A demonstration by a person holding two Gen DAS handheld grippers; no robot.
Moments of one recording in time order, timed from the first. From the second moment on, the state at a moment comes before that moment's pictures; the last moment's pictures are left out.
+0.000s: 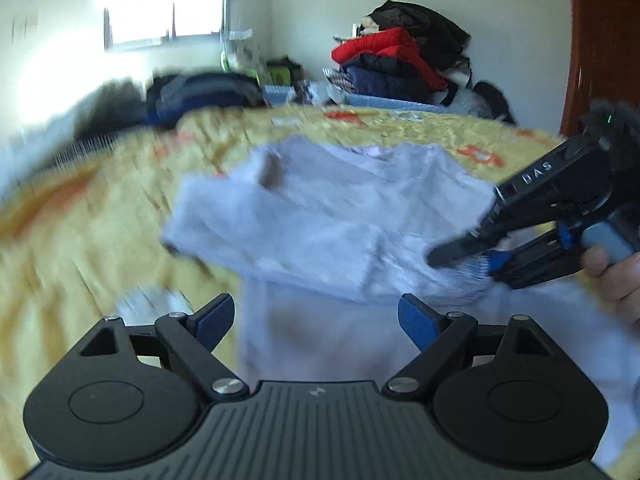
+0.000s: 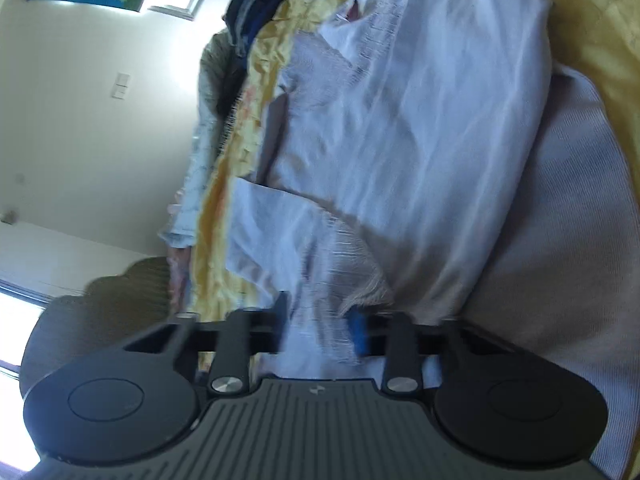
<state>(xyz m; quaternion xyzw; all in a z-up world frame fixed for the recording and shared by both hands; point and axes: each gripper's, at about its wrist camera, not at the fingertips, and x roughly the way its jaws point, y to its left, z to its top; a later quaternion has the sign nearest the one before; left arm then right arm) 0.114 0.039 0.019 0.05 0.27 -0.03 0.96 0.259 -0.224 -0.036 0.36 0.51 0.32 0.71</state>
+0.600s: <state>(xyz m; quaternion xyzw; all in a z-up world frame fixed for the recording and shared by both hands) 0.187 0.059 0.009 0.15 0.28 0.03 0.95 0.296 -0.215 0.059 0.47 0.36 0.43 0.68</state>
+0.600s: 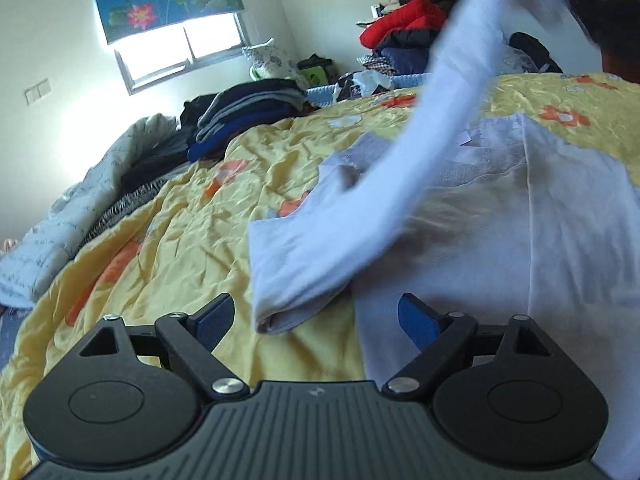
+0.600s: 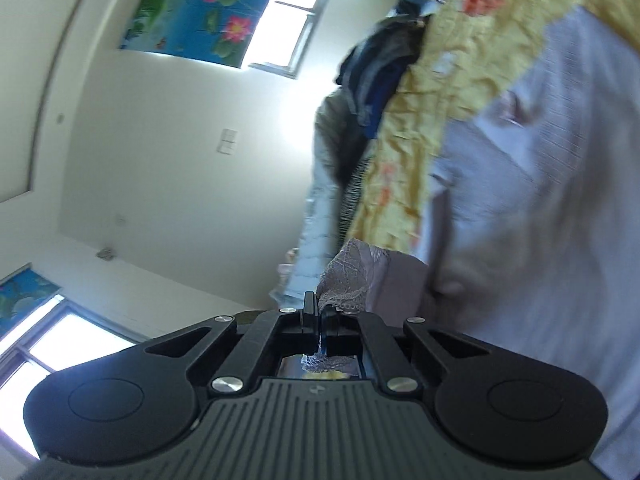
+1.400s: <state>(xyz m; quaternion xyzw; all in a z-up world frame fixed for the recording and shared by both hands) 0.197 -0.009 0.027 0.23 0.19 -0.13 0.95 0.158 -0.343 0.047 0.54 0.27 0.38 0.70</state>
